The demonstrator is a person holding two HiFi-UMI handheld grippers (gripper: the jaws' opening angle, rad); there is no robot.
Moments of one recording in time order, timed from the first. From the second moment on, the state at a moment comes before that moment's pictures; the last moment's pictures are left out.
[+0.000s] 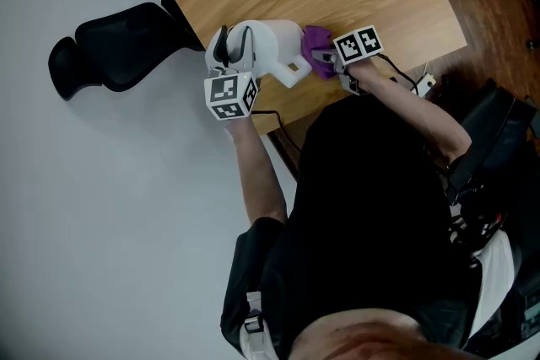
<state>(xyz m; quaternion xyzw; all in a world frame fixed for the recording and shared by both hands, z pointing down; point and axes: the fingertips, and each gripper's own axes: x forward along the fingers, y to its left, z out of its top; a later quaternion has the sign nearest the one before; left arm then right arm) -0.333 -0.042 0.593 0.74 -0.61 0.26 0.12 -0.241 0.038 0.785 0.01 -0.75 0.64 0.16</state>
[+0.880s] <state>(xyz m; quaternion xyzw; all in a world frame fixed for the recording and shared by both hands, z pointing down) -0.331 -0.043 0.598 0.74 -0.61 0.26 0.12 -0.255 0.033 0.669 -0.14 -0.81 0.57 -0.02</state>
